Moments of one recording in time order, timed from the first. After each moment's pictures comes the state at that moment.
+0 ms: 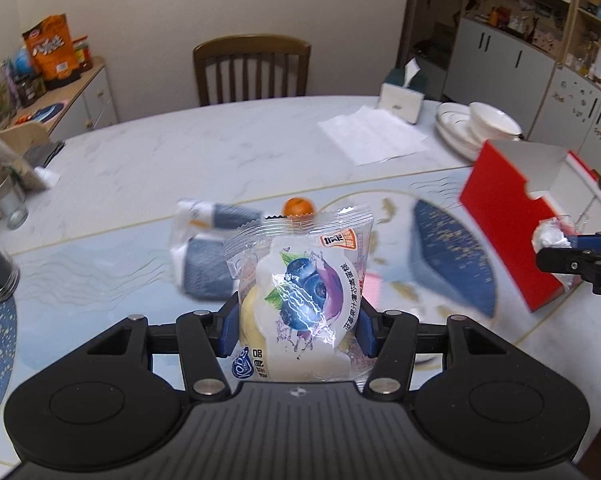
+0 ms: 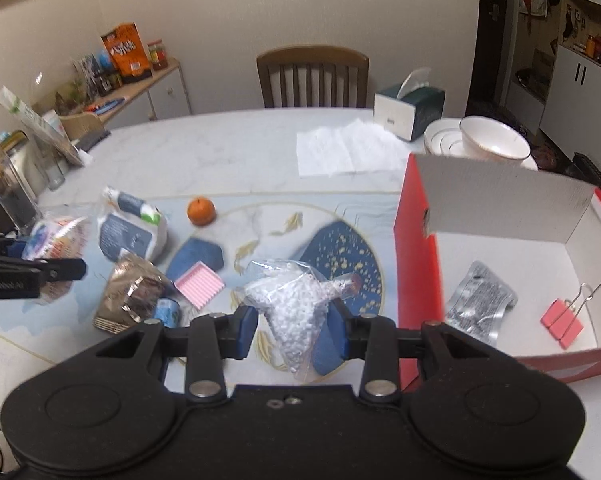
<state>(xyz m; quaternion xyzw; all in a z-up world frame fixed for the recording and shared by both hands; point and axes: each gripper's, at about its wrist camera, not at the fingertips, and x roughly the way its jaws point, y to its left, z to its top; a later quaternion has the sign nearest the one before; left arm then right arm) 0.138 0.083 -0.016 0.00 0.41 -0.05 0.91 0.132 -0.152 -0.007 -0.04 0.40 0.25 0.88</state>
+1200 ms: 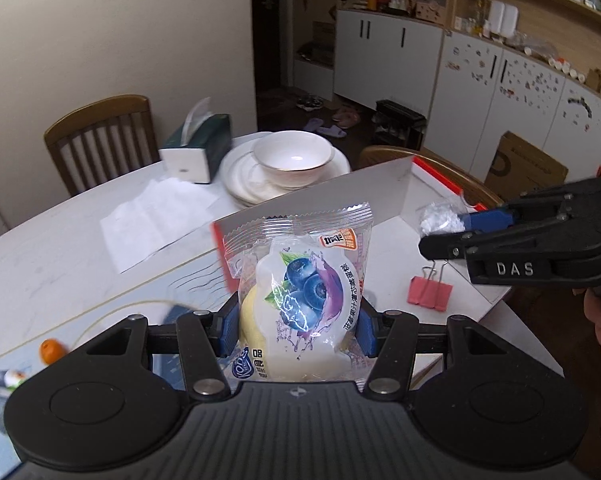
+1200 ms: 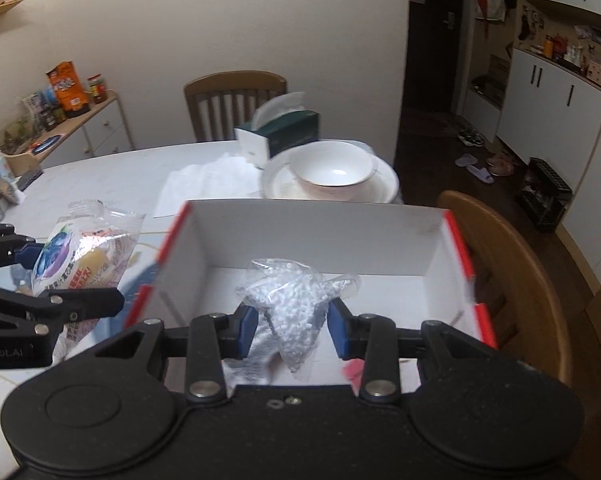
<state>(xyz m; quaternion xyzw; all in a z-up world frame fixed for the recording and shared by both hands) 0.209 -0.200 0.013 0.08 0.37 -0.18 0.91 0.228 -0.338 0.001 -0.03 0.38 0.20 0.90</state>
